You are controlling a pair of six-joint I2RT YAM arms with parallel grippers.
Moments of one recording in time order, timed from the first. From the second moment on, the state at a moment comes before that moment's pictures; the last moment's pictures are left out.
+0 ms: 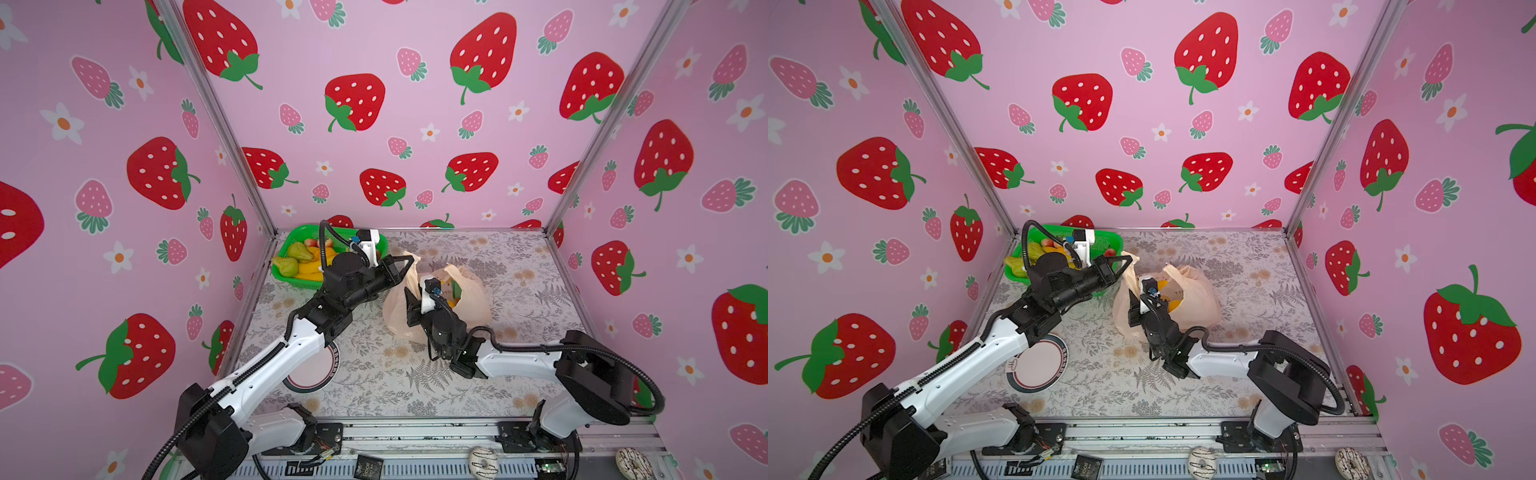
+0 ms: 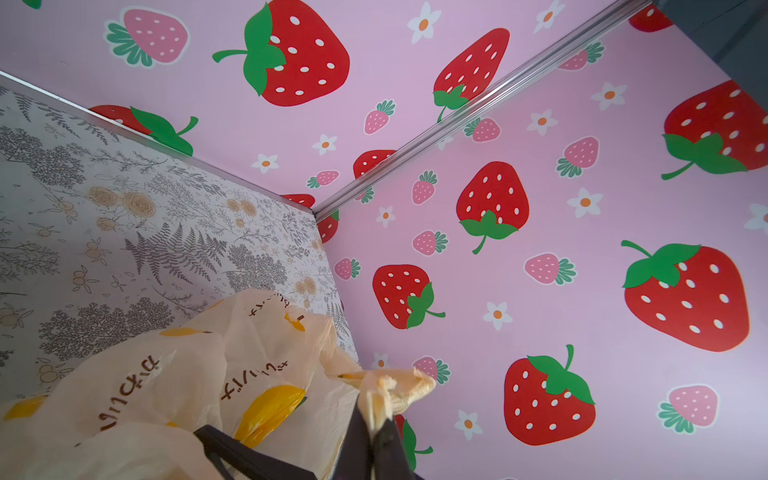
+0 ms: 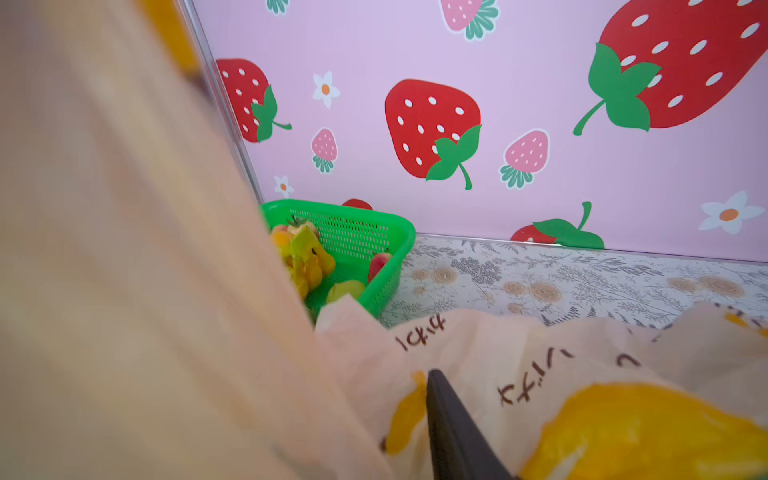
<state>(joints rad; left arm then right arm) -0.59 1.22 1.02 0.11 0.27 -0.95 1.12 1.58 0.71 0.81 0.60 0.18</state>
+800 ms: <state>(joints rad) -0.56 1.22 1.01 0.12 0.27 -0.95 1.02 1.63 0.74 0.91 0.26 0.04</state>
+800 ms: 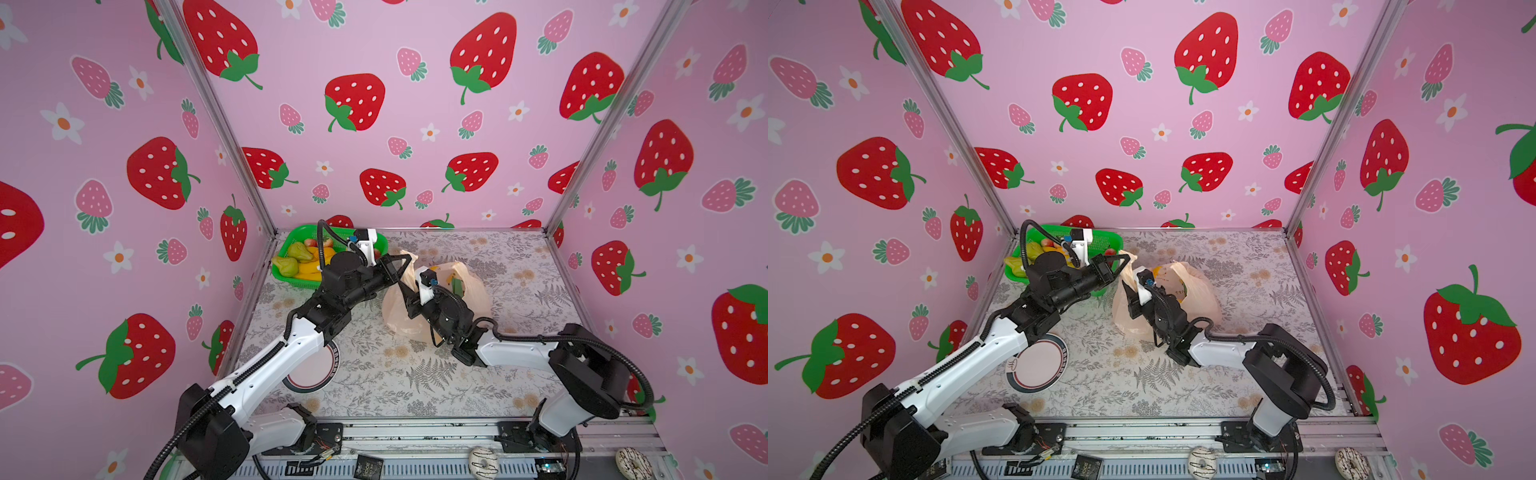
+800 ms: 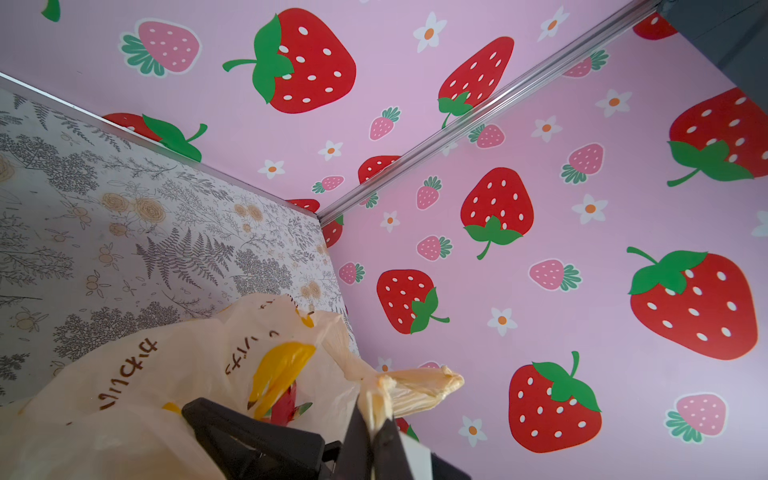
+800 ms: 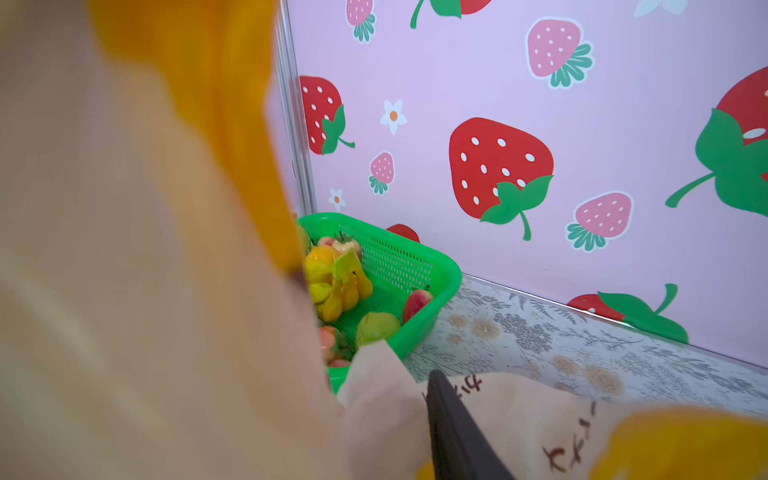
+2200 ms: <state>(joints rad) -0.49 1.25 1.08 0.00 0.30 -0.76 0.79 1.03 1.18 -0.29 -0.01 -0.19</state>
